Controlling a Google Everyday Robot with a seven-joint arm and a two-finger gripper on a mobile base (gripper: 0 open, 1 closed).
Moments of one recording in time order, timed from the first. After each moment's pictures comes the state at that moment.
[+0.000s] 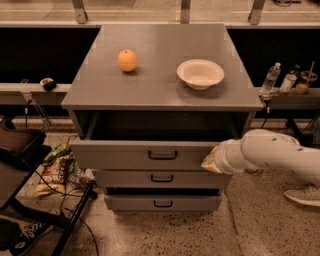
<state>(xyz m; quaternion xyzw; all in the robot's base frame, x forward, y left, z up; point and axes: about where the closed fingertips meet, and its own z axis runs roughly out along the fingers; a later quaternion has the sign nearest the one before) 0.569 -0.176 0.630 -0.55 0.78 -0.01 0.31</state>
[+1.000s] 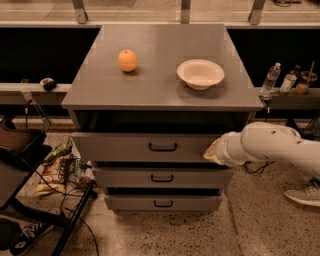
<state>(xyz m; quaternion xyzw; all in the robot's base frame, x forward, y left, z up) 0.590 -0.183 0.643 -0.55 0.78 -0.03 0.31</state>
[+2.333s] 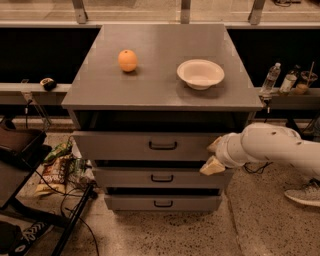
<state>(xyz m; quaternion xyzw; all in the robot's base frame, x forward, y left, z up) 0.590 -0.183 0.643 -0.55 0.78 -0.03 0.31</state>
